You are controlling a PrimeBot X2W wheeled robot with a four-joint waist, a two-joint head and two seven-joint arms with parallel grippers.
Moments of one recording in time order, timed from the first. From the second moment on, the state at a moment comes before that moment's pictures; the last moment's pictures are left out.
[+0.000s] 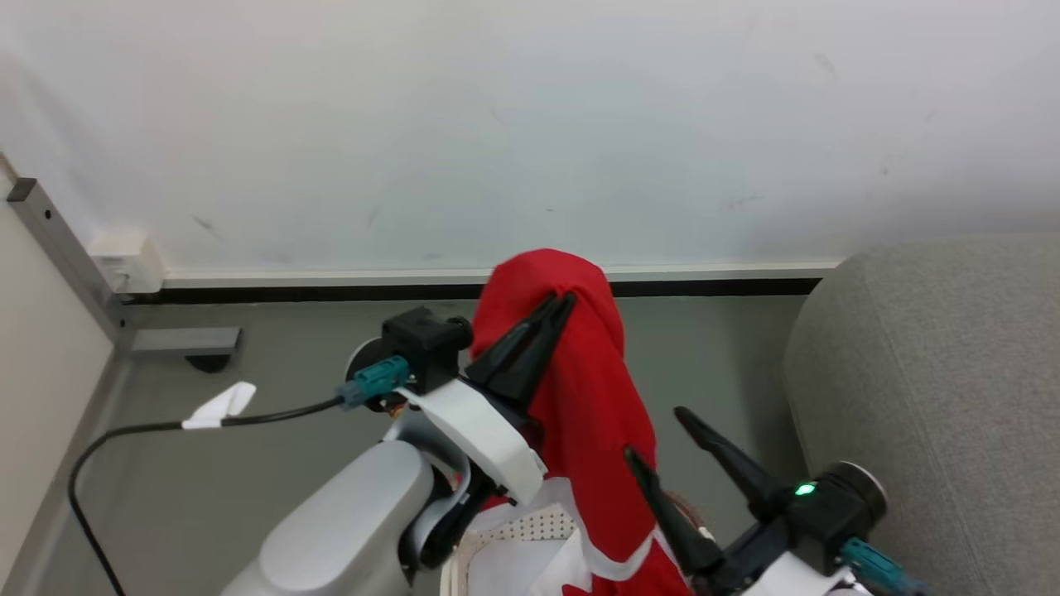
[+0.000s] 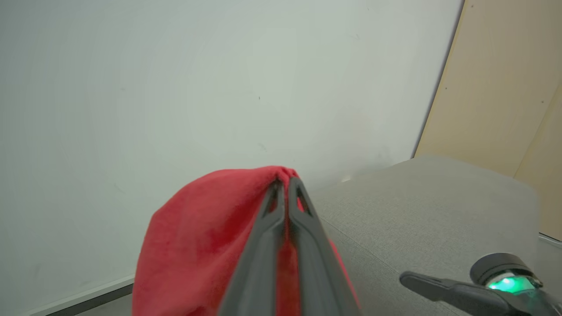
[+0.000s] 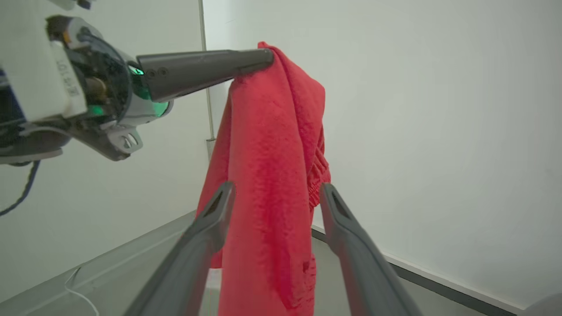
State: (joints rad) left arm -0.67 0.26 -0.82 0.30 -0.69 0.00 -0.22; right arm -0.27 -0.19 0.60 0.19 0.41 0.13 -0.26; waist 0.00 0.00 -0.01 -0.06
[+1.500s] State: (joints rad) left arm -0.65 0.17 -0.94 0.35 -0.69 -0.04 -0.20; right arm -0.46 -0.11 0.56 0.55 0.57 0.13 -0.26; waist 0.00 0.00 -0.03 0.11
